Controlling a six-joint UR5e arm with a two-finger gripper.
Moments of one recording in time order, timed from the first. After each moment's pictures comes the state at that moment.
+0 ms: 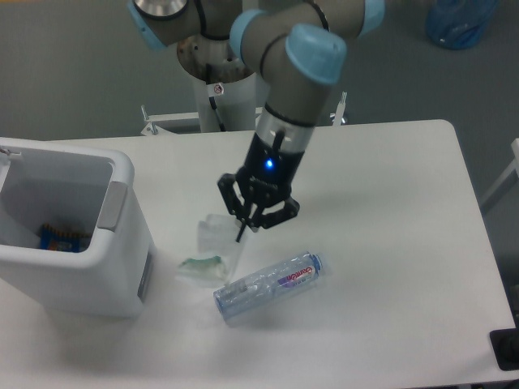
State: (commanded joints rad) arm 2.50 -1.64 -1.66 -0.92 0.87 0.64
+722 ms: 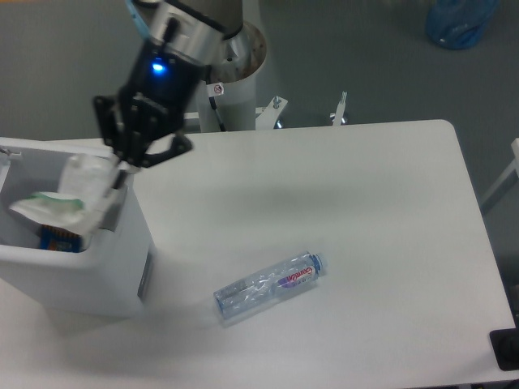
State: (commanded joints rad) arm 2.25 -1.58 -1.65 -0.91 0.87 0.54
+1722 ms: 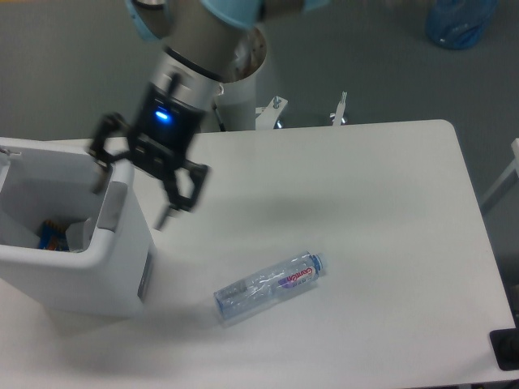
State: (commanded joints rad) arm 2.48 -1.75 -1.64 -0.85 0.87 0.55
